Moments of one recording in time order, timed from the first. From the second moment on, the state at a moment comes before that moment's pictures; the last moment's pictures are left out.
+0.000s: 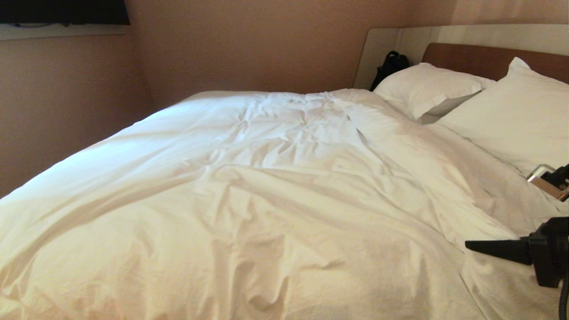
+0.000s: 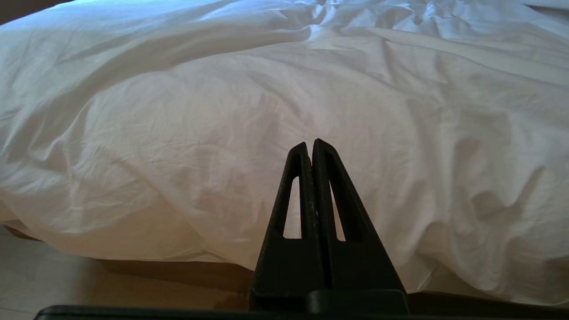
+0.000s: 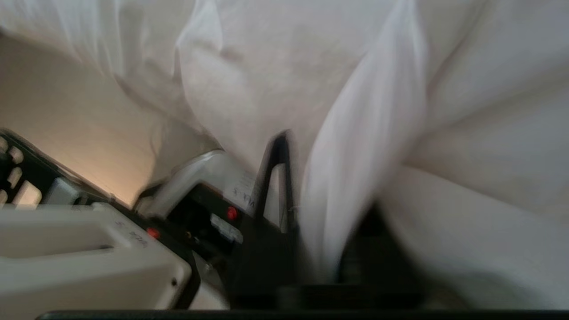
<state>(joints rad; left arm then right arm) 0.00 0.00 0.00 -0.02 0.03 -0.09 0.04 1.19 -0.76 0.27 0.53 -0.12</state>
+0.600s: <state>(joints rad) 0.00 0.00 0.00 -0.02 0.03 -0.09 0.04 1.21 -0.78 0.26 0.47 -0.13</state>
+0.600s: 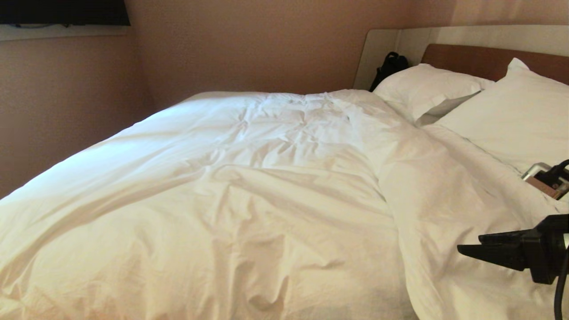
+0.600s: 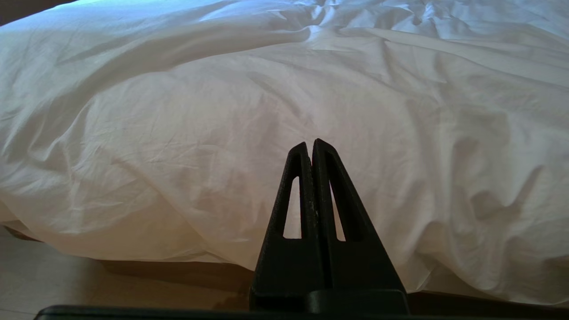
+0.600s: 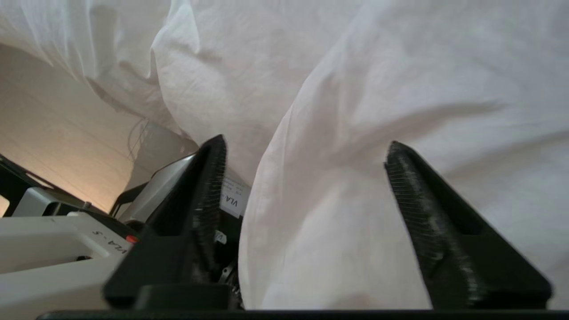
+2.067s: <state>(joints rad) 0.00 0.00 0.00 -0.02 0.03 -0.09 -0.38 1.38 -0.63 0.23 0.47 -0.10</state>
